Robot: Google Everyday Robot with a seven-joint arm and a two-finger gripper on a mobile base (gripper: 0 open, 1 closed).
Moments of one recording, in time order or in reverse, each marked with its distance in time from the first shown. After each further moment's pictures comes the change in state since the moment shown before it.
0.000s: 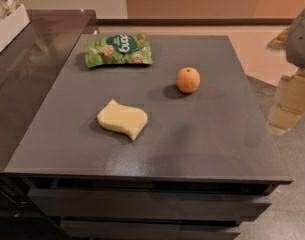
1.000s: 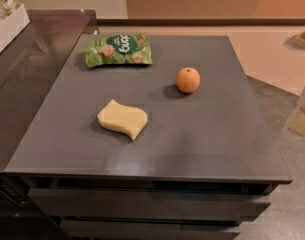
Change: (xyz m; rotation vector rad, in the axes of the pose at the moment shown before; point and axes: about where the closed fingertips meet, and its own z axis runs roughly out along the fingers) arm 0.007 0.013 -0.021 0.034 -0.169 0.020
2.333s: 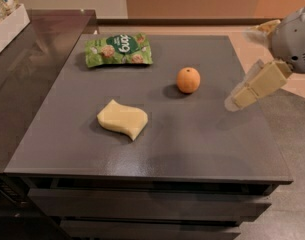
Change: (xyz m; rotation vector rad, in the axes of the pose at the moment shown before) arm -0.063 -0.040 0.043 0.010 -0.374 0.085
